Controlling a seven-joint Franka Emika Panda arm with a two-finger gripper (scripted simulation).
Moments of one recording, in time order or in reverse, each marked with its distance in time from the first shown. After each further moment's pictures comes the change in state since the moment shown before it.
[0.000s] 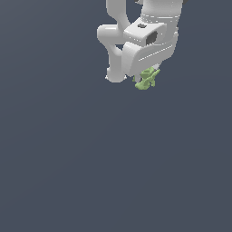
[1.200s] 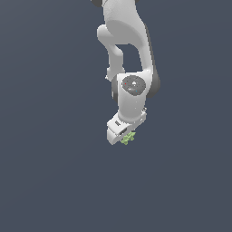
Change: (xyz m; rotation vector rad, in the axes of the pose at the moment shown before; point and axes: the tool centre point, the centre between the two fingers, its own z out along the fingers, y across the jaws) arm 0.025 0.087 0.266 0.001 -0.002 0.002
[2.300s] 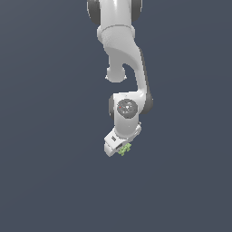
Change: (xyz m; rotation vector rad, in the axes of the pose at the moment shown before) arm 0.009 0.025 0.074 0.000 0.002 0.000
